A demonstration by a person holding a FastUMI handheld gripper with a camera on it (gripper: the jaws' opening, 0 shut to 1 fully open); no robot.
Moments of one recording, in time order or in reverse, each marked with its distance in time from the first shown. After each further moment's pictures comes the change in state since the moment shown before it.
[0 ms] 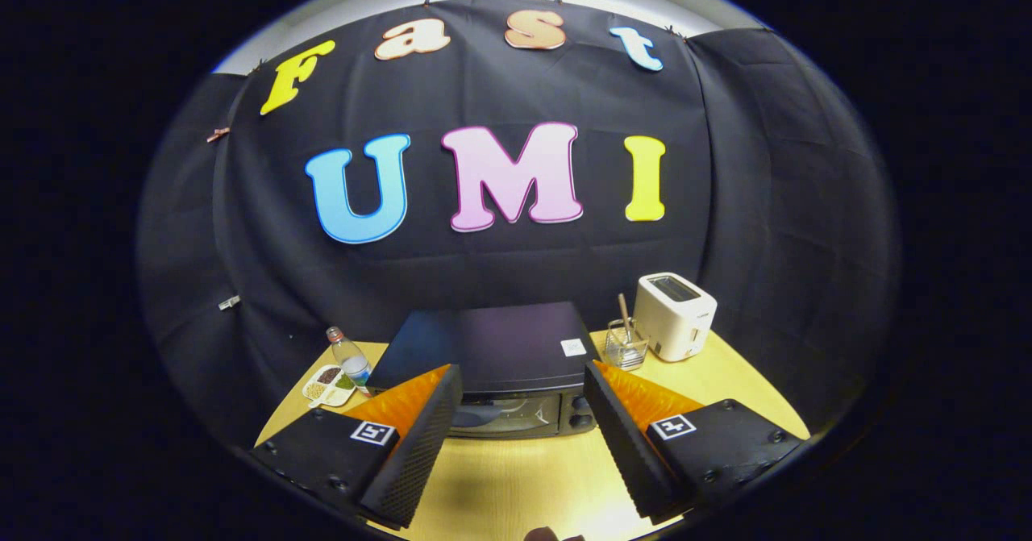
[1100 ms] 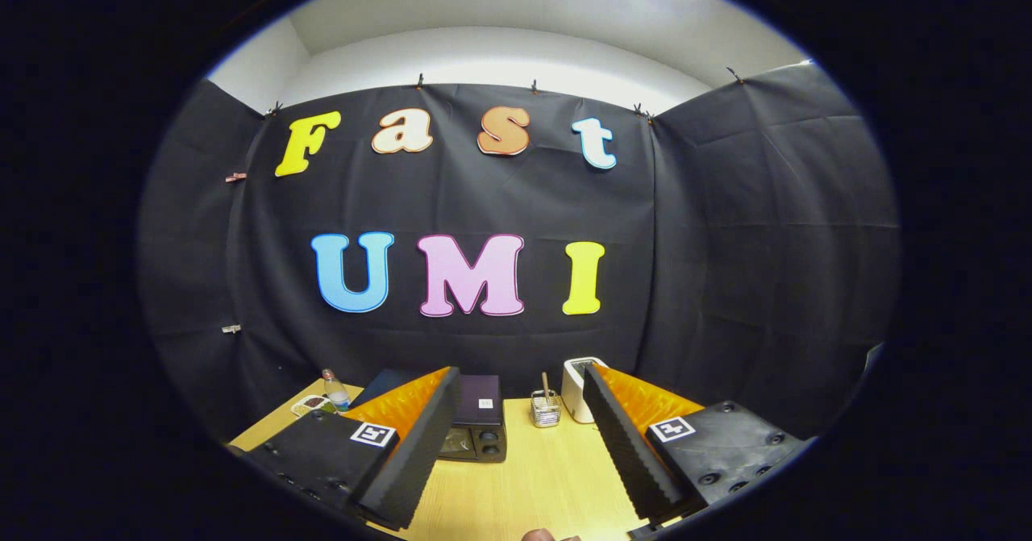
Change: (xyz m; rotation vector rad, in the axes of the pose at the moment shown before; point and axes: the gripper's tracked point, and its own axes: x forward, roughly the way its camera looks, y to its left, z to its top) arm -0.171 -0.102 0.107 -0.044 -0.267 -0.043
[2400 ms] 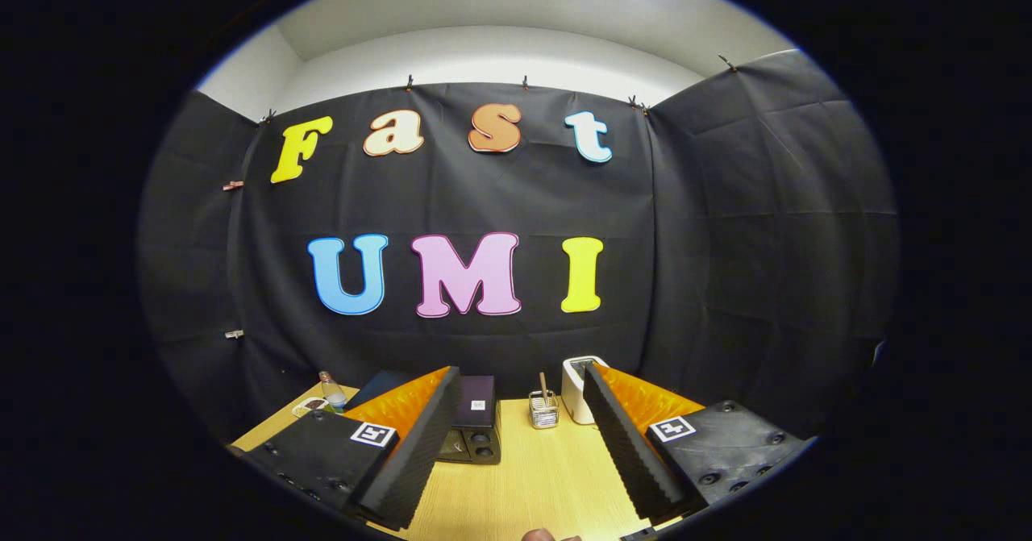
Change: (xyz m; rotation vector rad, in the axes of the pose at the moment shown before) arm 0.019 -0.032 -0.007 0.010 0.007 0.016
